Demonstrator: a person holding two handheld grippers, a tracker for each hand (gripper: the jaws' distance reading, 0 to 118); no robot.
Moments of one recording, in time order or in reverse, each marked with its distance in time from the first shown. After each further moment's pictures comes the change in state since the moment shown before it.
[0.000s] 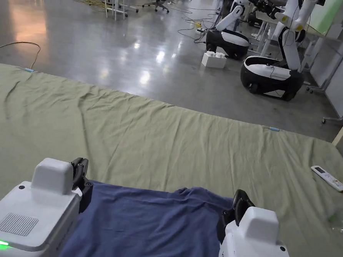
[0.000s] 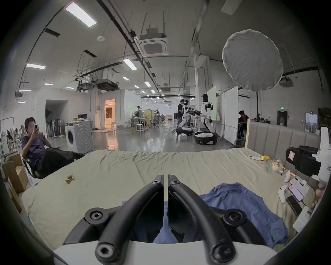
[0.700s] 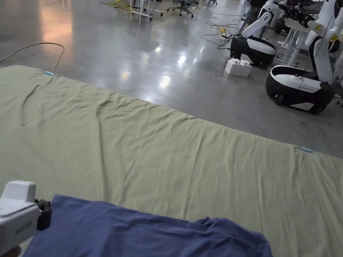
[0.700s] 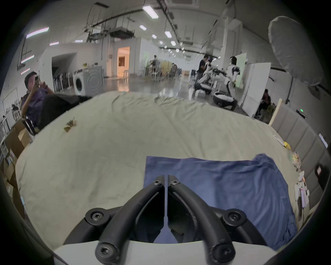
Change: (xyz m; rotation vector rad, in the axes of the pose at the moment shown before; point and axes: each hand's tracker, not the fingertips) left arm -0.143 -0.088 -0.175 -0.523 0.084 0.199; right arm 0.012 -0.065 -0.056 -0.243 0.065 0.077
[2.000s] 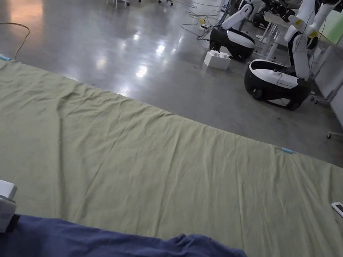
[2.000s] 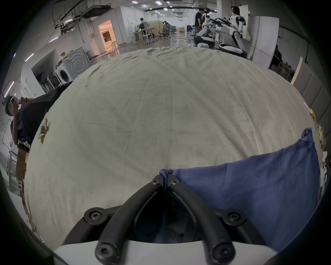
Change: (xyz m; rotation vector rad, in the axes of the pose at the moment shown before) left arm 0.025 0.028 -0.160 -0.326 0.077 -0.204; right arm 0.071 -0.025 -0.166 -0.381 -0.020 -0.100
